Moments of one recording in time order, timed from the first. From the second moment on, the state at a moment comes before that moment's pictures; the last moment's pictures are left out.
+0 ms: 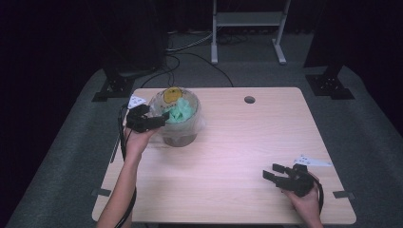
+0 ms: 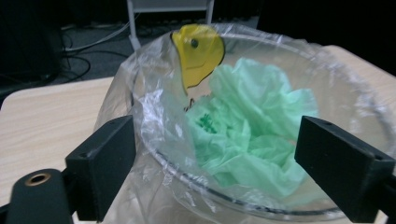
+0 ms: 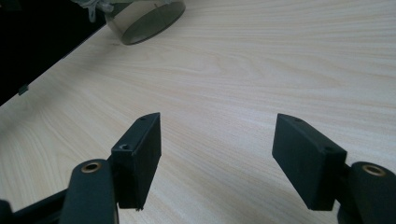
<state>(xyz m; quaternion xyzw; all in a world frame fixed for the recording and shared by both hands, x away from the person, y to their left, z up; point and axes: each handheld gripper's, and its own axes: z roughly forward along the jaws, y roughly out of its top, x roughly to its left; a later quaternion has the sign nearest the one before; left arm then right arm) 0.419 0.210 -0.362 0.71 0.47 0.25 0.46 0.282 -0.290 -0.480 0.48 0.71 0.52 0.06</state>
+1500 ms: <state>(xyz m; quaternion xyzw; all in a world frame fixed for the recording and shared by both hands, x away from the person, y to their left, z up) 0.366 0.184 -0.375 0.71 0.45 0.19 0.51 0.282 -0.291 -0.480 0.48 0.71 0.52 0.06</state>
